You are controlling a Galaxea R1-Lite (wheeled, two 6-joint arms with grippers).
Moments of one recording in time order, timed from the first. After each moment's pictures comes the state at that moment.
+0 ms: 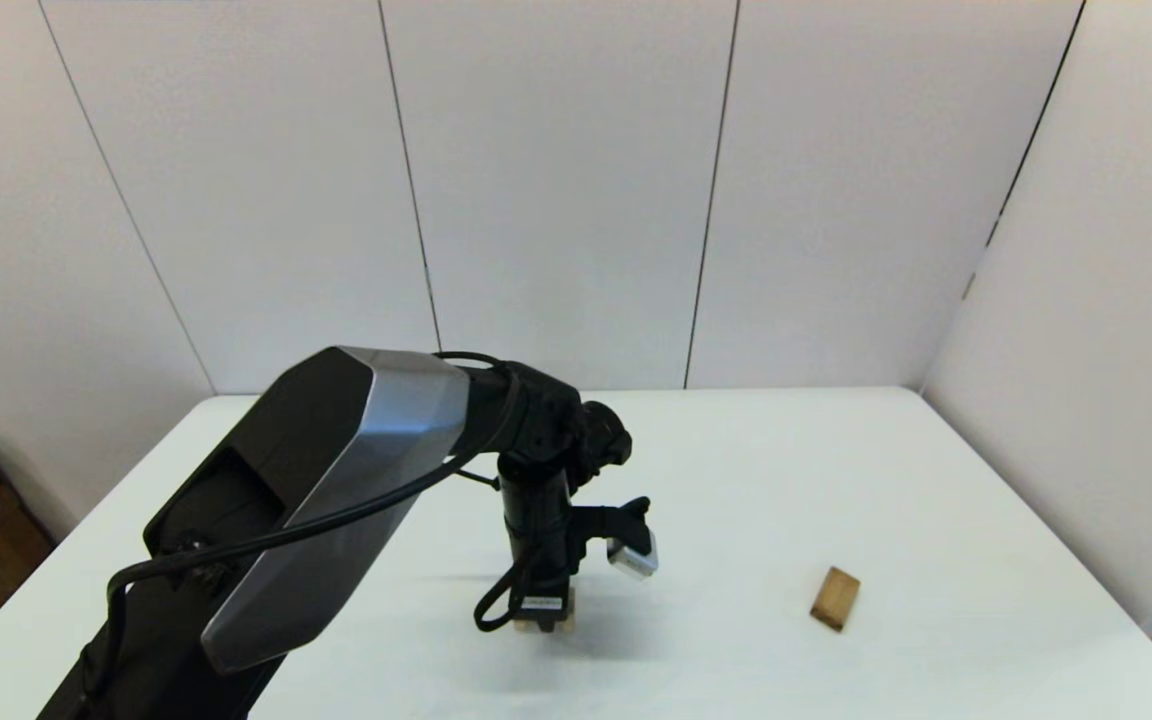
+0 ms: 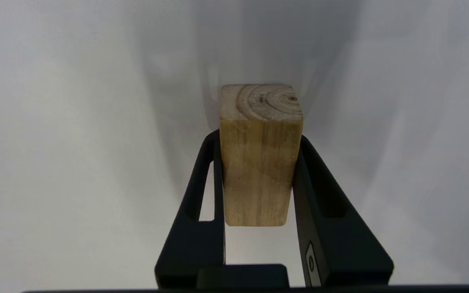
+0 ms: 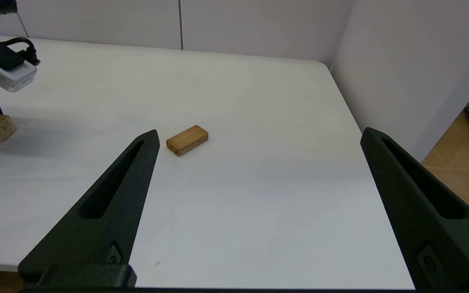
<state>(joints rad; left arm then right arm) -0.68 2.54 -1.98 0.98 -0.07 0.92 -0.01 0.00 0.00 0.01 0.03 -0.08</state>
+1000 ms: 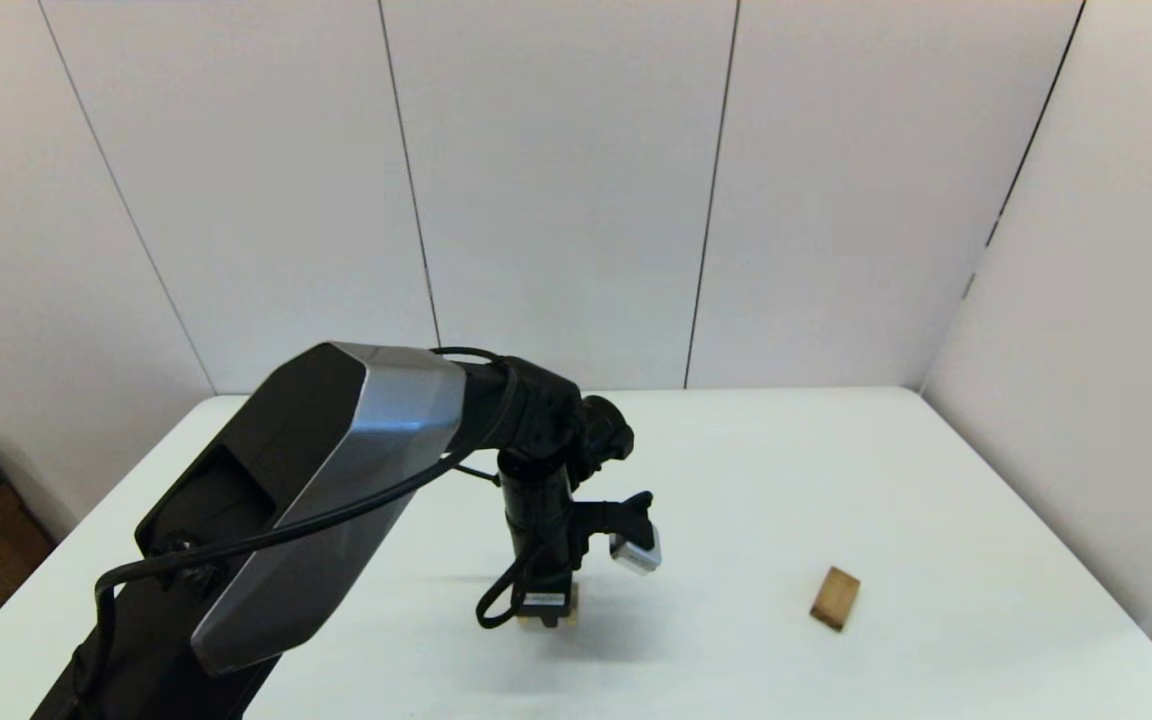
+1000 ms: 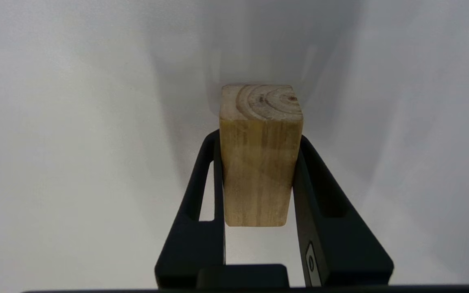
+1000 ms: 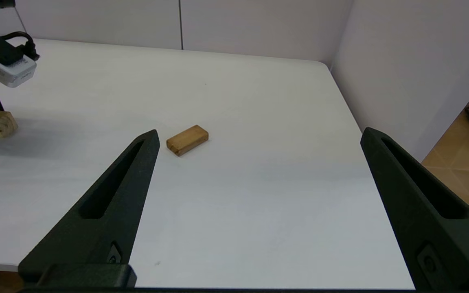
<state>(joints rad) -0.69 2.53 -1.98 0.97 -0.08 0.92 -0.01 0.00 0.00 0.01 0.03 -0.08</state>
